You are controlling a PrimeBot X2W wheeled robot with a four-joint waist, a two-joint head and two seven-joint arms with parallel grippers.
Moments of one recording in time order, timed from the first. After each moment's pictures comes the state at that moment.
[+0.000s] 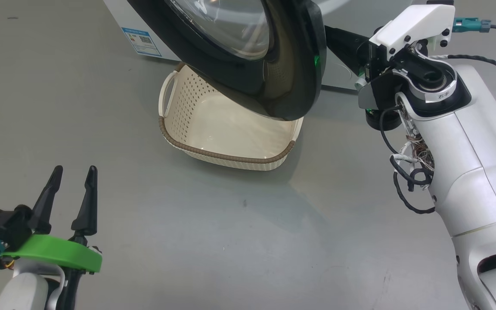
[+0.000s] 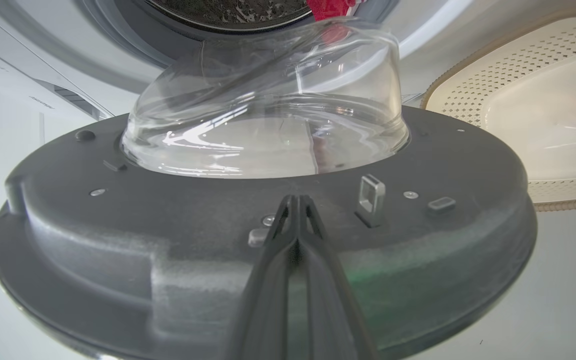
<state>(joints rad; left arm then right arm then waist) -0.19 0.24 -0.17 0.26 -0.59 -0.12 -0.25 -0.93 -0.08 0.35 0.58 1.68 -0.13 0.48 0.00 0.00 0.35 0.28</state>
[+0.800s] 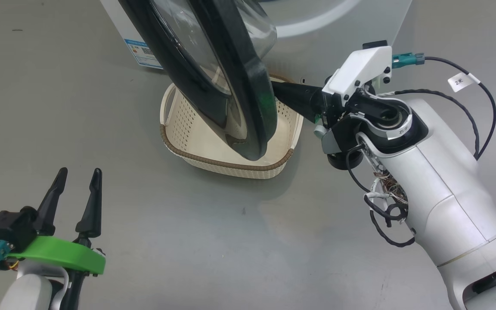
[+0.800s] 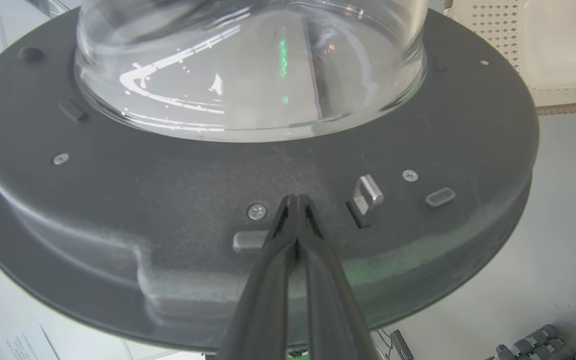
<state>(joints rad) -0.18 0.24 -0.18 0.26 -0.57 -0.12 -0.25 -0.86 -0.08 0.56 0.52 1.87 -0.13 0.54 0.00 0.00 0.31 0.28</state>
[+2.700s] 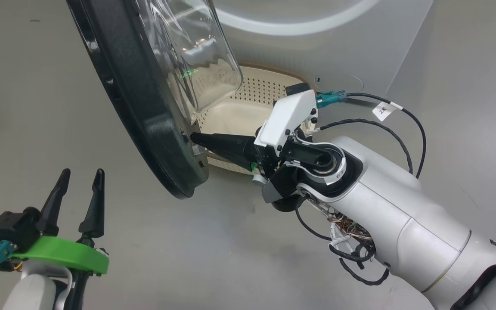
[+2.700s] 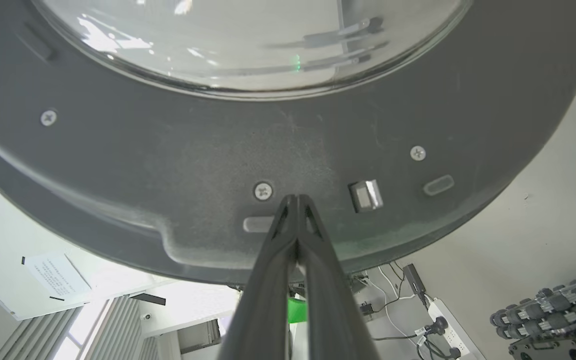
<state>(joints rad) -0.19 0.22 -0.18 0.27 -0.57 -0.12 -0.25 -0.88 -0.08 1.00 0.39 2.25 -0.08 0.35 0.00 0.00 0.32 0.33</state>
